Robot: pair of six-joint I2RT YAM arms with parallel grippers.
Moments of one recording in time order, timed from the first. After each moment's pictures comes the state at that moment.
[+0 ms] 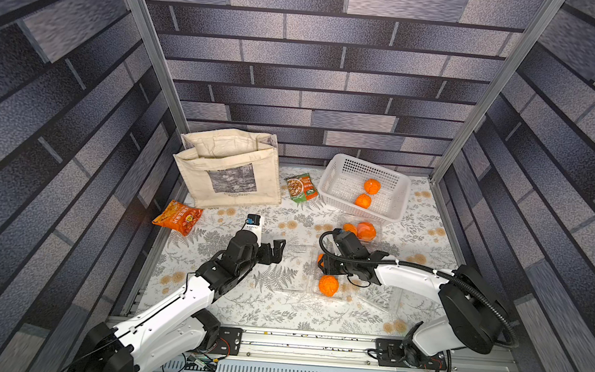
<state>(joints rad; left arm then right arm) -0.56 0.89 0.45 -0.08 -0.02 -0.45 0.78 1.51 0.73 -0.17 -0.10 0.58</state>
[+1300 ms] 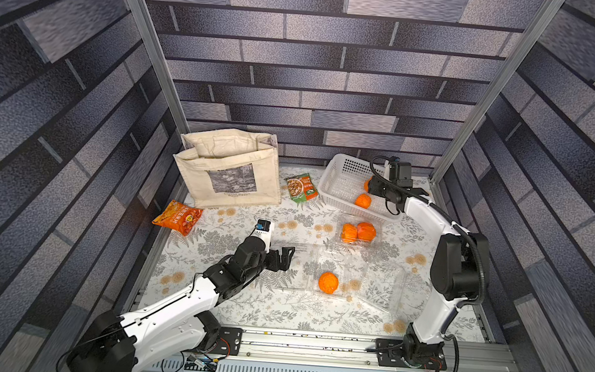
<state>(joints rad) -0.68 0.94 0.42 0.02 -0.03 -0.48 0.17 1.86 1.47 -0.30 -0.02 0.28</state>
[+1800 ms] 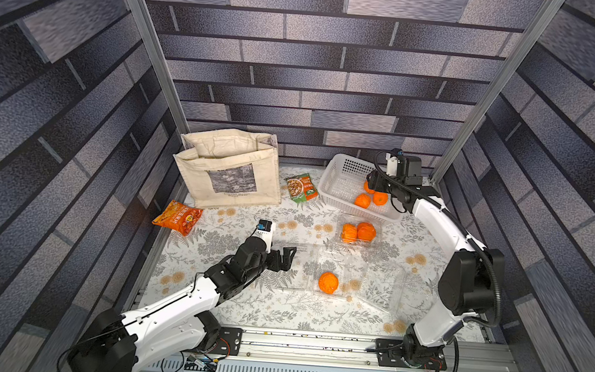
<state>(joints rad) -0.69 0.95 0.42 0.04 -0.03 -0.48 0.18 1.67 1.43 -0.35 -0.14 0.21</state>
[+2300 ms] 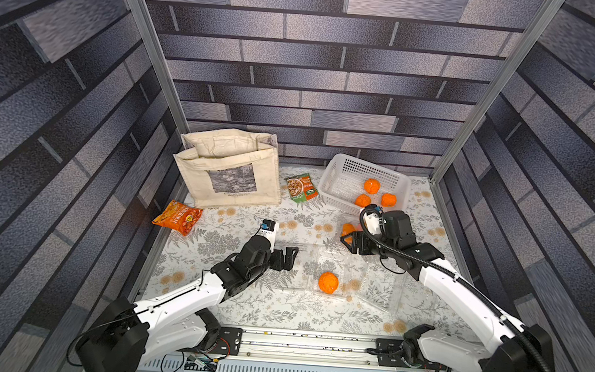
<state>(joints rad) -0.70 1.05 0.43 0.09 -0.03 -0.48 0.49 1.11 0.79 -0.44 -0.35 0.38</state>
